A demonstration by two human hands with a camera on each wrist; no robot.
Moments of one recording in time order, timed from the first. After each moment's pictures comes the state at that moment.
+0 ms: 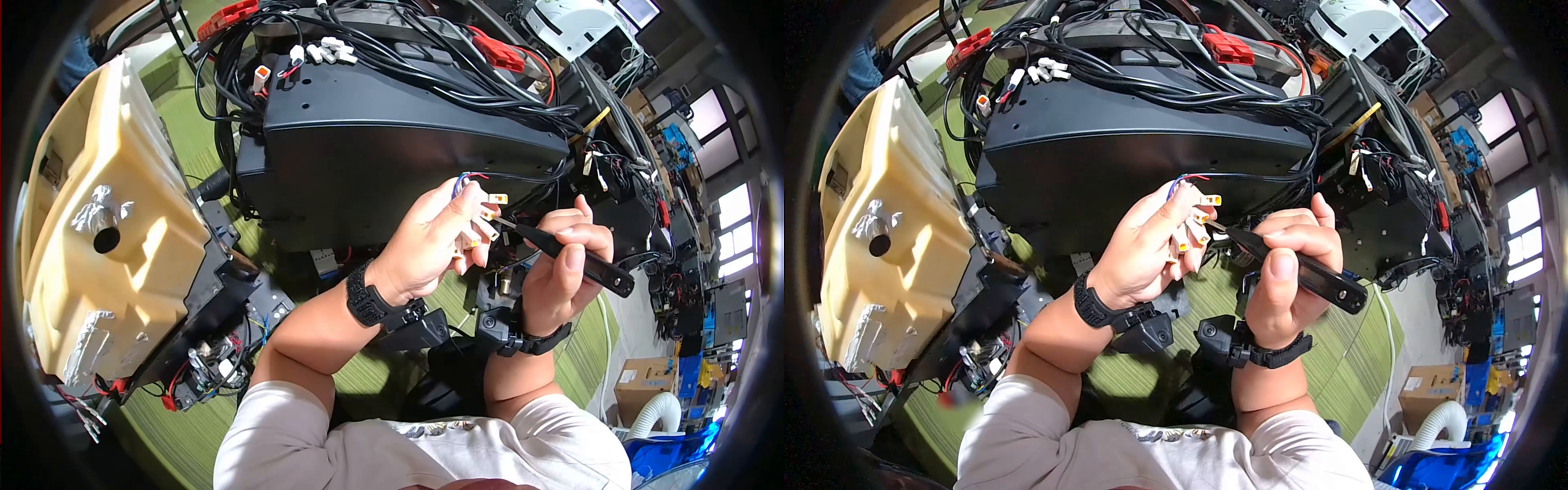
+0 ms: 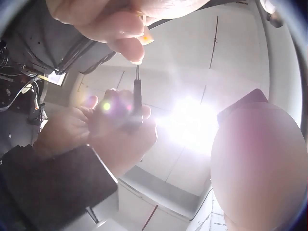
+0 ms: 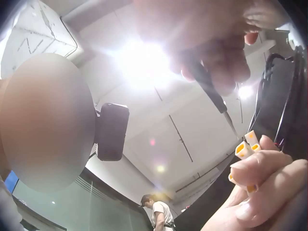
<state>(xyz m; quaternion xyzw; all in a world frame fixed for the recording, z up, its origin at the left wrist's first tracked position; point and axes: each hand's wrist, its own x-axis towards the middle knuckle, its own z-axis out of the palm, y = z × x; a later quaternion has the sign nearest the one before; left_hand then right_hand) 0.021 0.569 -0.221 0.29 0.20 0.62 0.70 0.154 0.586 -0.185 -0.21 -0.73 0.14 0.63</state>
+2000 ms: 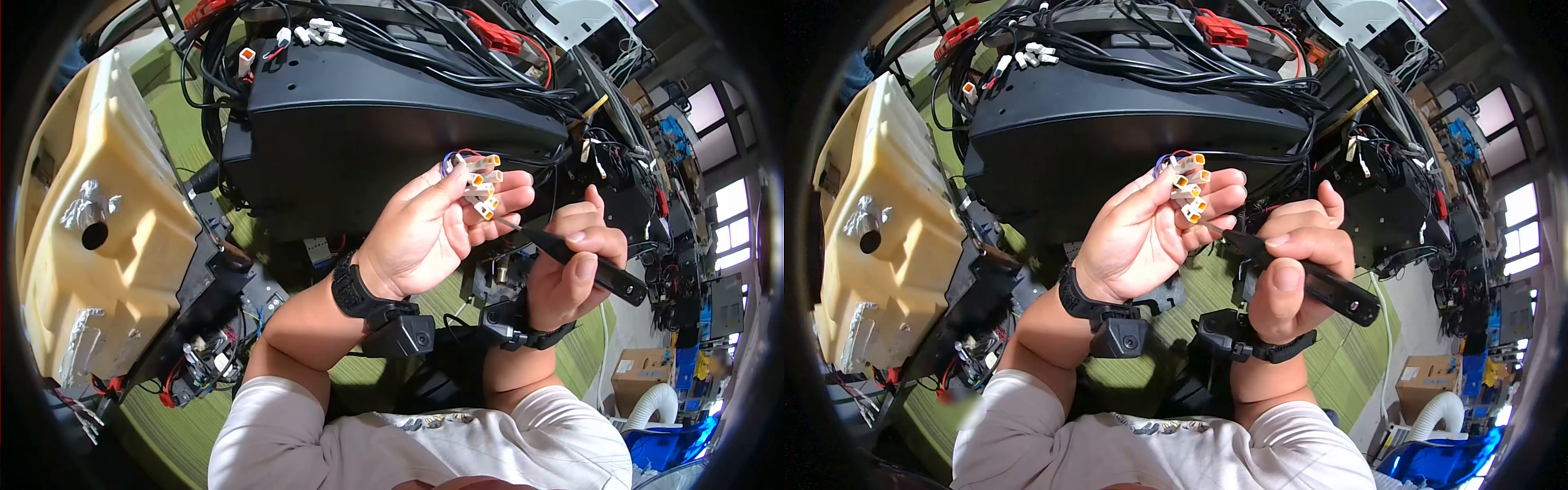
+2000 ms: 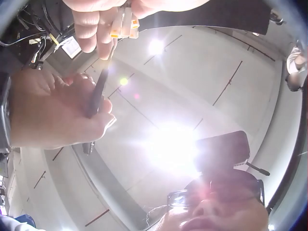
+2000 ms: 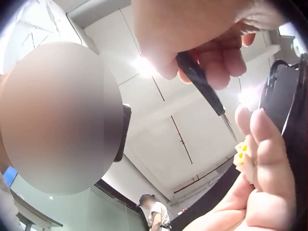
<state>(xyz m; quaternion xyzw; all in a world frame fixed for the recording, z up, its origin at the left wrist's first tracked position) 0.019 0.570 -0.220 0.18 -0.03 0.60 0.78 0.157 0.582 -0.182 -0.18 -0.72 0.14 0.65</state>
